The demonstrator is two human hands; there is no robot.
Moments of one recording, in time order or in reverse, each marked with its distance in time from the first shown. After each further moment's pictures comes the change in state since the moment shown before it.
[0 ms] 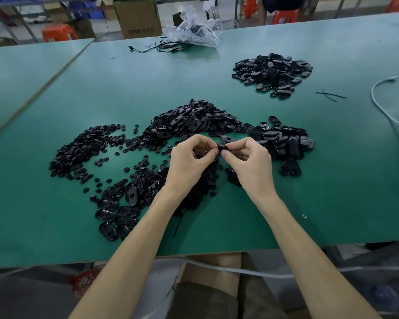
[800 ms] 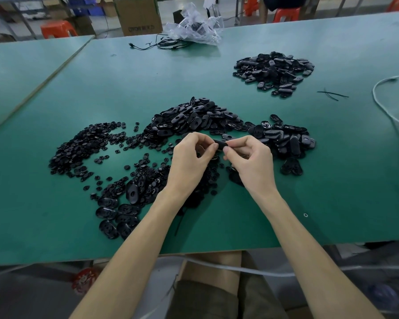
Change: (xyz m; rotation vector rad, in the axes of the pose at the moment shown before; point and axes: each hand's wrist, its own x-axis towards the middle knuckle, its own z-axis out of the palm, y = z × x) left_hand -0.002 -0.002 0.005 0.152 0.070 0.017; right_hand -0.003 -0.005 -0.001 0.059 -0.028 0.032
